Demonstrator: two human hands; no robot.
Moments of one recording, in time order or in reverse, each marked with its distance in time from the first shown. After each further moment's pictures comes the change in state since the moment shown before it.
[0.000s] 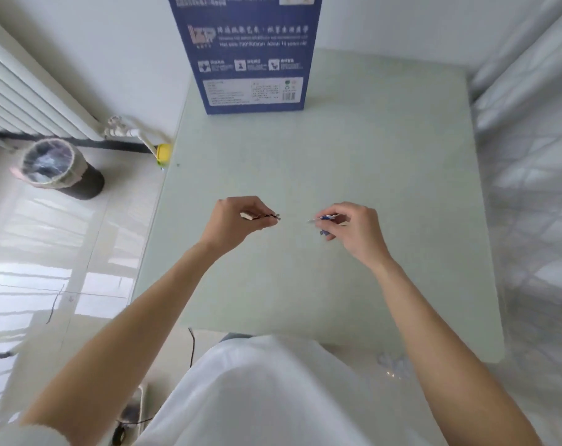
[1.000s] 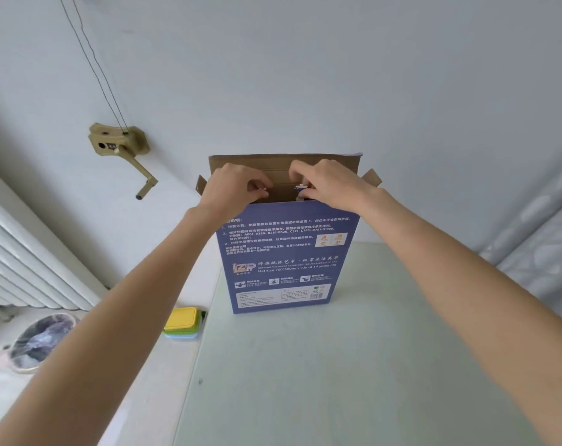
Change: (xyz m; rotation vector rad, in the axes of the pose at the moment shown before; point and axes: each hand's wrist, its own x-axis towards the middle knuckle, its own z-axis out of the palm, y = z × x) left_hand 0.294 0.177 -0.242 0.649 0.330 0.505; right_hand 0.338 -0.300 -0.031 -1.023 -0.058 -0.705
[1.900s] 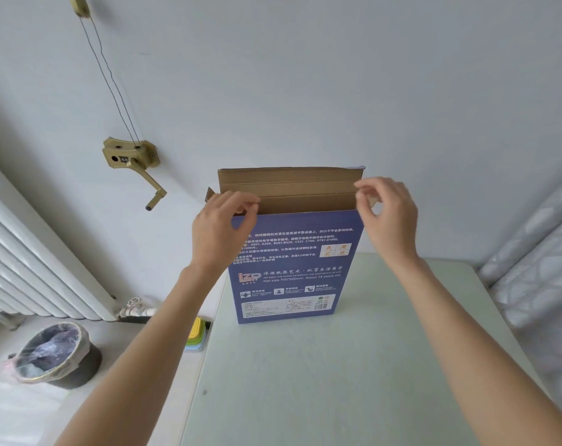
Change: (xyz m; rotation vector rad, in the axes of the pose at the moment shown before) left_hand -0.060 0.003 0.007 -0.084 0.504 0.070; right_hand -0.074 0.008 0.022 0.181 0.880 0.302
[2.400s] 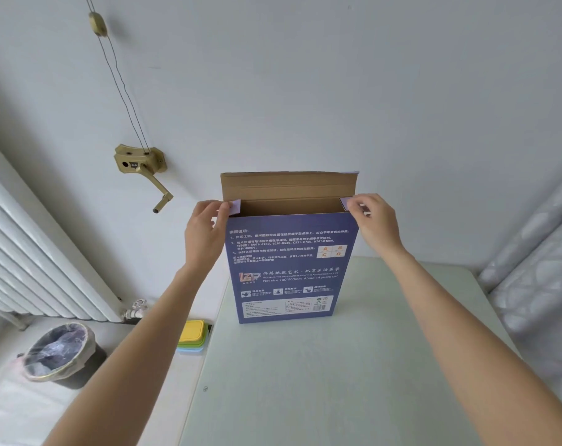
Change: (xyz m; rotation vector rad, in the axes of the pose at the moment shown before) left_hand -0.006 -0.030 0.002 -0.147 -0.065 -0.498; right_hand 0.002 0.025 0.014 0.185 -0.323 0.389
